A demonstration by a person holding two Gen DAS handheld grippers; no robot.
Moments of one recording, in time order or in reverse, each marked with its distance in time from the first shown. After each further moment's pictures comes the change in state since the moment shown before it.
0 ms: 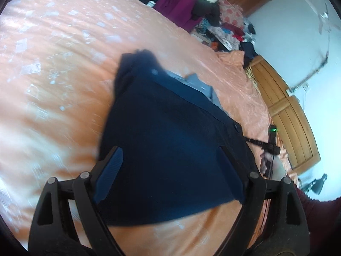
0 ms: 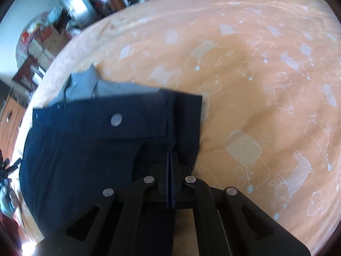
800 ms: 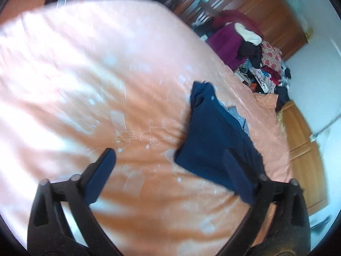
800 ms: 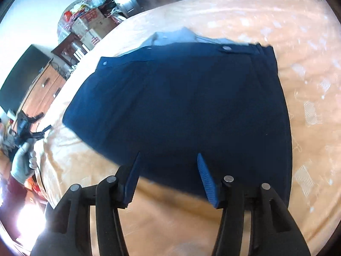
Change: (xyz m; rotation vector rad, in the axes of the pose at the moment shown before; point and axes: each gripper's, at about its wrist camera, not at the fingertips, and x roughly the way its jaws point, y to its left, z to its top) left arm -0.143 0.033 -0.067 -0.216 -0.262 0.281; right arm -0.073 0.116 -0.147 -0.150 -0.017 0.207
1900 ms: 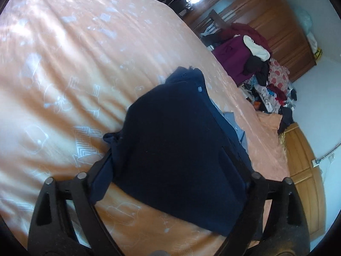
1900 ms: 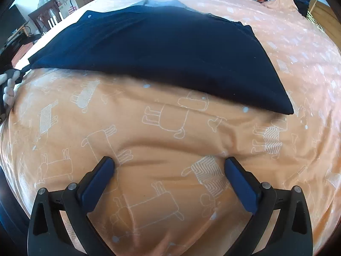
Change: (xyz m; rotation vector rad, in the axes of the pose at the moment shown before) left arm 0.131 -0.054 -0.039 -0.208 -0.077 -0.031; right arm 0.004 0.037 -0.106 -0.089 0.071 -0.348
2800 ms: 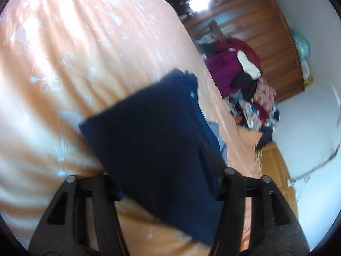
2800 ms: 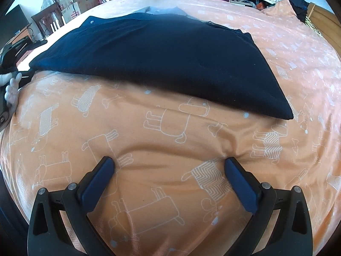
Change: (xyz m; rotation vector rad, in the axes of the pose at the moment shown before) left arm 0.008 0.016 0.001 -0.171 -0.018 -0.136; right arm -0.008 0.014 -0.010 -0.011 -0.057 -0.010
